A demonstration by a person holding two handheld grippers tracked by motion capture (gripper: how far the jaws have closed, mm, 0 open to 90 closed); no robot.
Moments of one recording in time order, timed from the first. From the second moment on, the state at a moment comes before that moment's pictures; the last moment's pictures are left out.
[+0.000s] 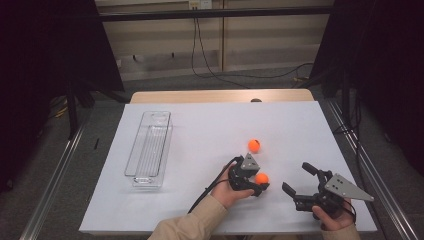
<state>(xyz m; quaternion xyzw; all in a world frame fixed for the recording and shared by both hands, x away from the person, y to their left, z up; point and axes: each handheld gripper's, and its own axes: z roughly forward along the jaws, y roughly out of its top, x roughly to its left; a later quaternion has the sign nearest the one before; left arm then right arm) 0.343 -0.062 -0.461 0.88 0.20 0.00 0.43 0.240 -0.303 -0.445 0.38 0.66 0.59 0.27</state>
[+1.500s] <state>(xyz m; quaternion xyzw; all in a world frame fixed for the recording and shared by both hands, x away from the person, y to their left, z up) 0.344 -0.054 -0.454 0.88 0.21 -0.02 0.43 0.241 -0.304 -0.444 0.38 0.66 0.59 0.27</state>
